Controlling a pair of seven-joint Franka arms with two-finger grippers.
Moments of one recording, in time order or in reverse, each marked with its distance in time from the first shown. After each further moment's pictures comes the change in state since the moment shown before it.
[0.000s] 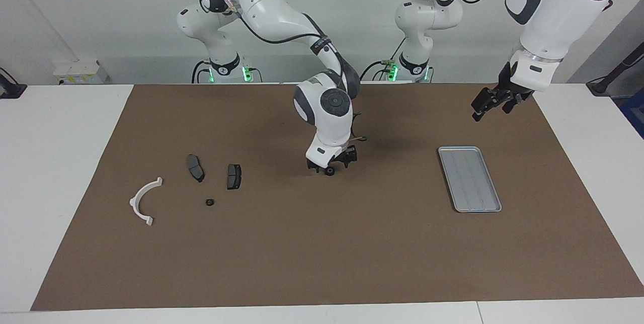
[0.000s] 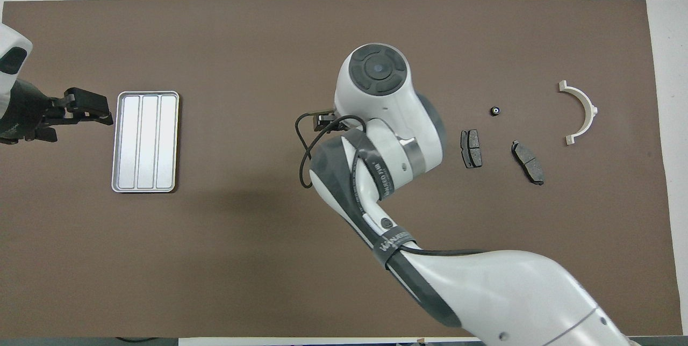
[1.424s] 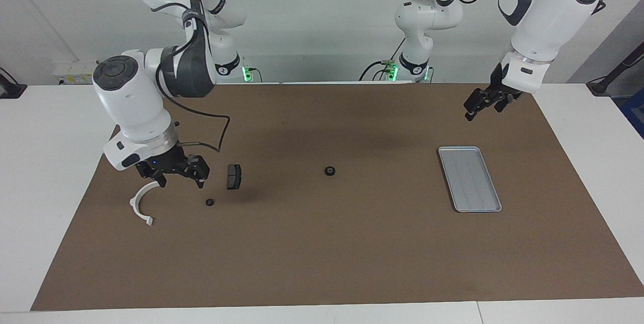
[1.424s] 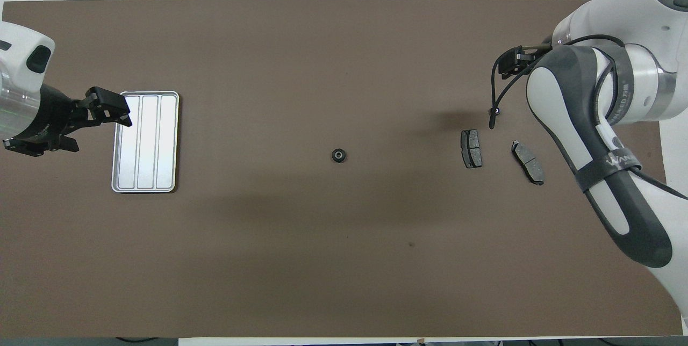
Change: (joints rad) left arm -0.058 0.000 -0.008 -0.034 -0.001 0.009 -0.232; right arm -0.492 -0.101 0.057 -0.104 -0.142 0.000 -0.307
